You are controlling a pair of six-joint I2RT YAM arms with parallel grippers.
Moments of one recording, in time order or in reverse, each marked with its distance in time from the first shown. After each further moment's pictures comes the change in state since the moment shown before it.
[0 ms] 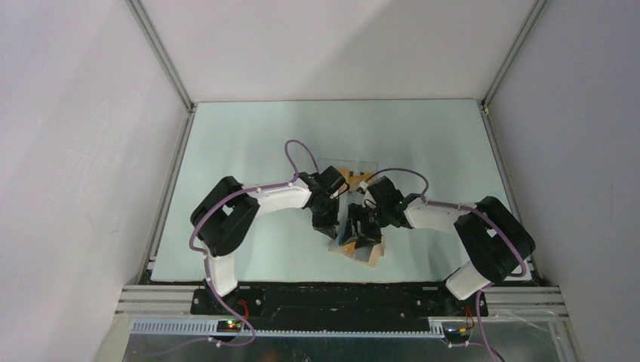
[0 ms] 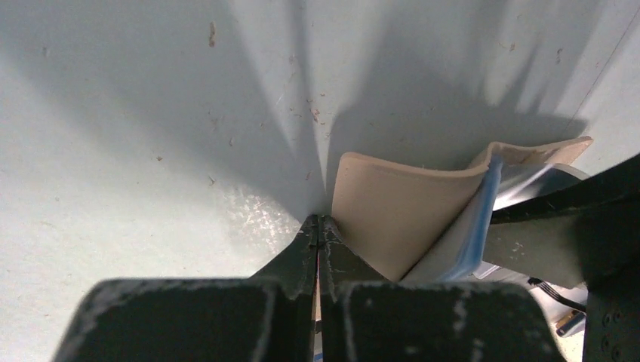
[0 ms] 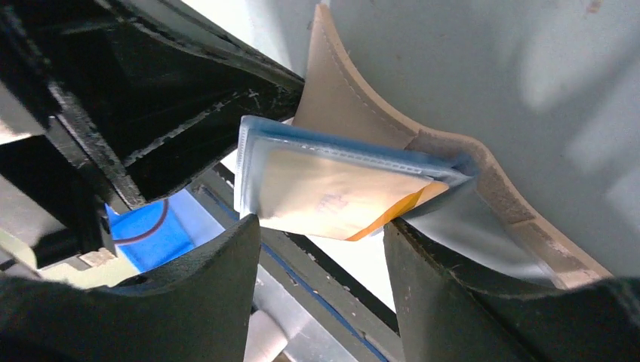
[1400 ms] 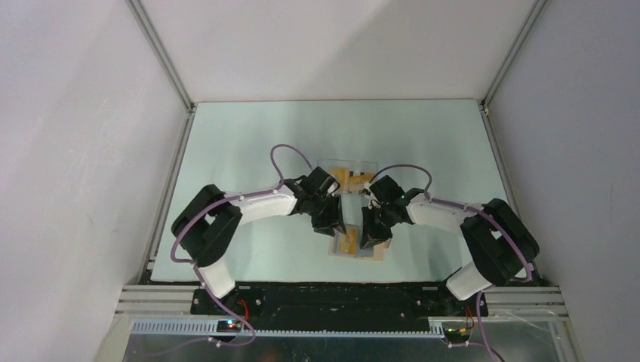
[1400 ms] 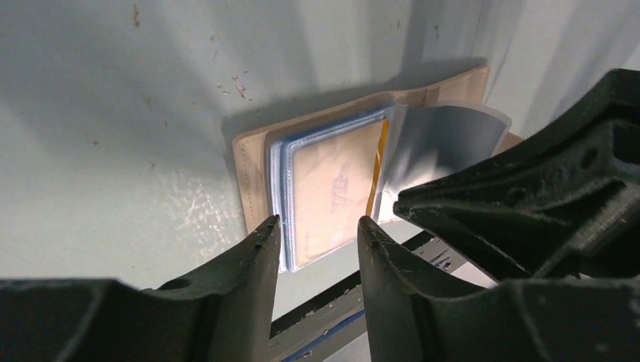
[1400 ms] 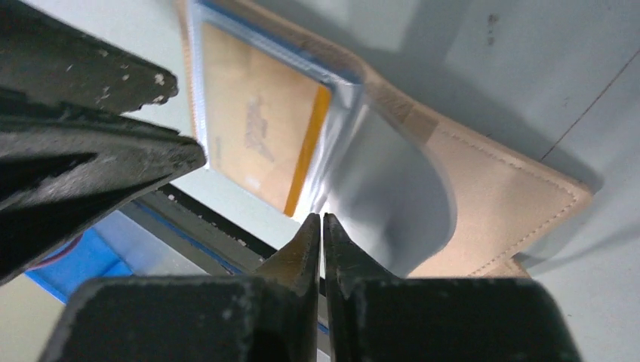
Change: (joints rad) left arm 0.030 -0.148 -0.151 0.213 0.111 -0.055; right arm -0.003 -0.050 0.072 -0.277 0.177 -0.175
